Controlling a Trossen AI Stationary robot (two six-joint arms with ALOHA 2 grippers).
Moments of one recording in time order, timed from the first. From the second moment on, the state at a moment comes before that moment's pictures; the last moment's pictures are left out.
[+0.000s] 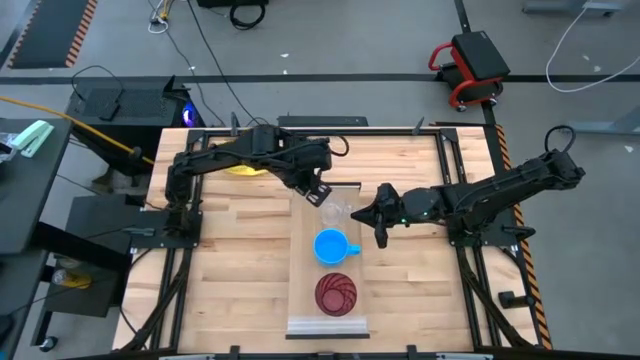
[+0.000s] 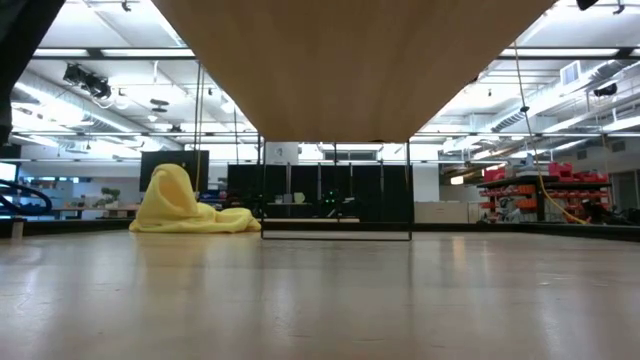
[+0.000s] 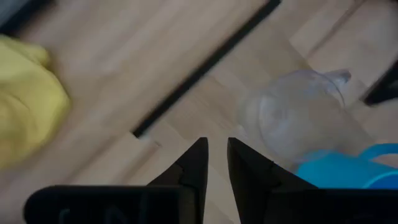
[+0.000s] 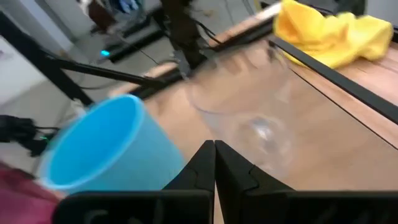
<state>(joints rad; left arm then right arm) 0.05 1.97 2.35 -1.57 -0.16 -0.73 0.22 1.13 0.72 0.04 0.28 0.54</state>
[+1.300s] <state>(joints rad) 0.32 1.56 1.68 -1.48 -0.38 -0.50 0.49 0.95 0.72 -0.32 0.38 0.90</state>
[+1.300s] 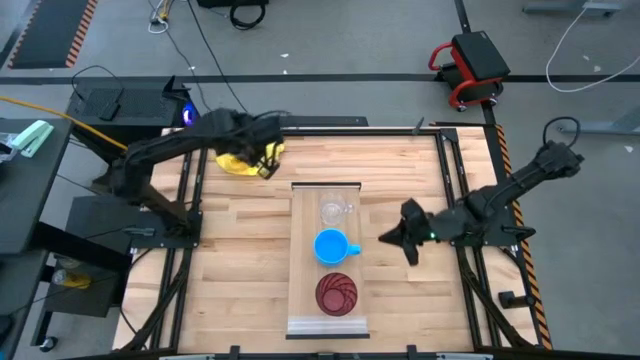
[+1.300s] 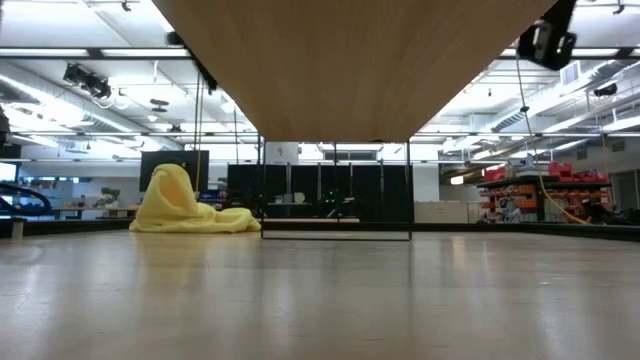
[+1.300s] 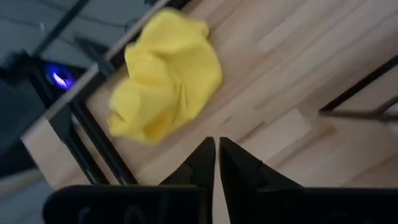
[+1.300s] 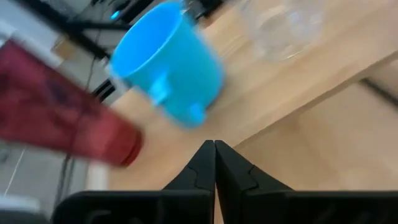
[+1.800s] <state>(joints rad) 0.19 1.25 1.12 -1.05 -0.25 -0.83 0.78 1.32 0.88 -0.26 0.61 0.92</state>
